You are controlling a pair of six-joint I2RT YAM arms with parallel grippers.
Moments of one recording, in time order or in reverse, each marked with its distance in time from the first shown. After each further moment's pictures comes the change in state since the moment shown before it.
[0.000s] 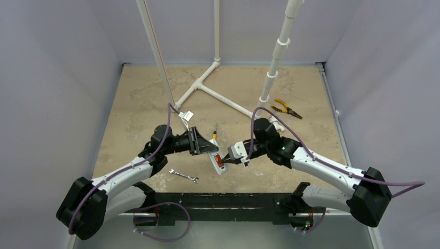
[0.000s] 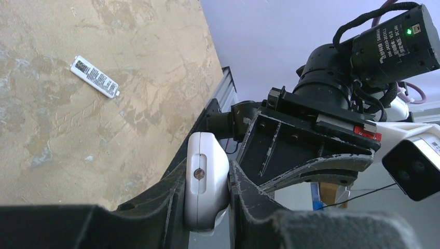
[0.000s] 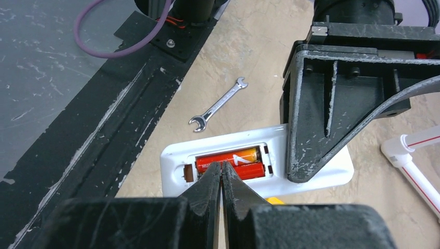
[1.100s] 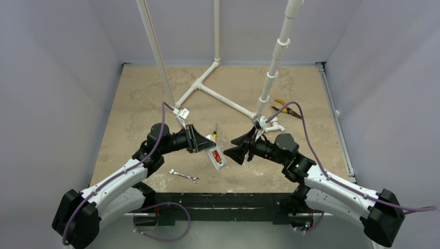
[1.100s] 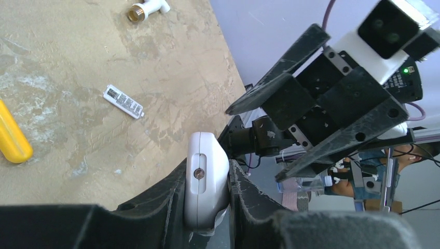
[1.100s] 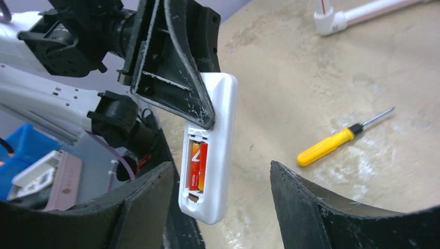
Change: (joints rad) left arm 0.000 -0.116 0.063 -0.201 -0.109 0.158; right arm 0.000 -0.311 -0.263 0.419 0.592 1.184
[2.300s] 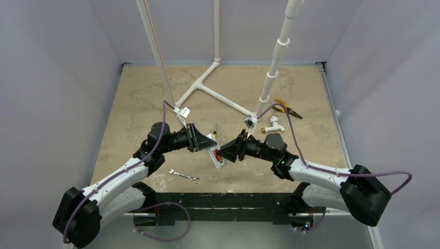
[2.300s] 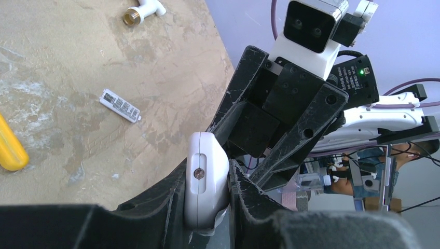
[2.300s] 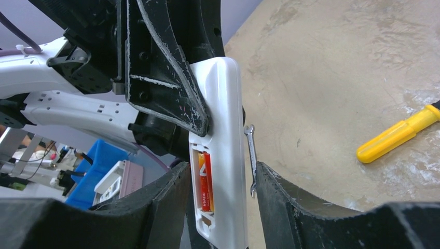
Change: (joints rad) left arm 0.000 0.022 0.011 0.023 0.008 0.001; right arm 0.000 0.317 -0.080 0.419 -0.102 0.356
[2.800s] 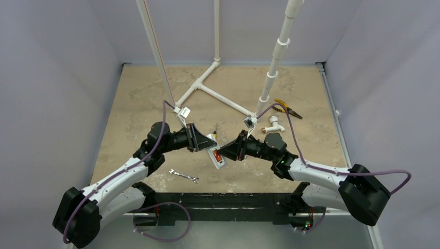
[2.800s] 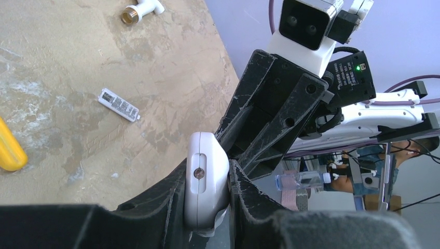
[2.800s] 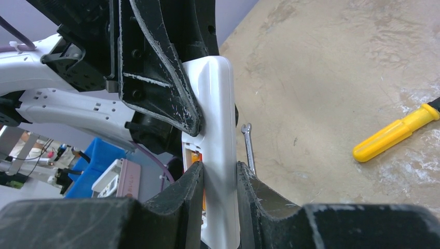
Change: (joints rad) left arm 0.000 0.000 0.005 -0.002 0.011 0.000; right arm -0.004 0.014 0.000 0.006 -0.016 -0.009
